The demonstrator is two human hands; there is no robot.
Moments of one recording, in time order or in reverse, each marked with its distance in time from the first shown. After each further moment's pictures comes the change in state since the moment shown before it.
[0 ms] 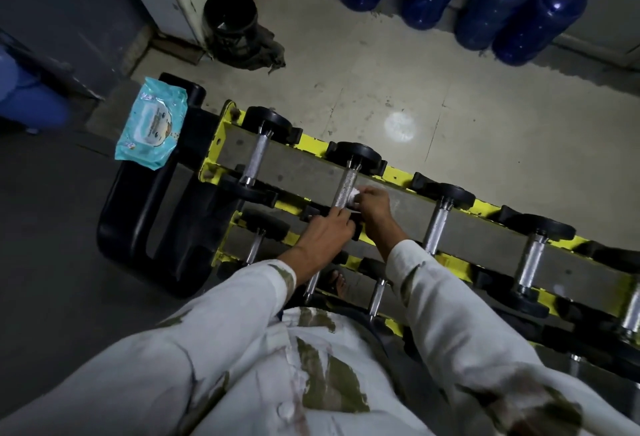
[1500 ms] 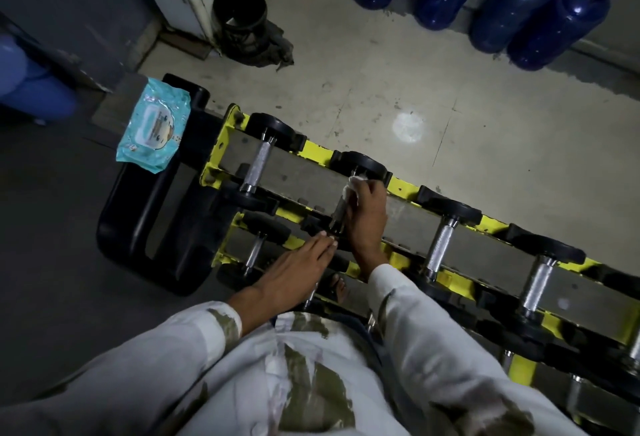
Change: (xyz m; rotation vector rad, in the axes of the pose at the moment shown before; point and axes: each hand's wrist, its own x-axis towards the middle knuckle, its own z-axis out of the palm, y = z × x) left_hand -0.059 -0.025 0.008 -0.342 -0.048 0.067; right_hand -0.015 0.006 0.009 -0.629 0.271 -0.927
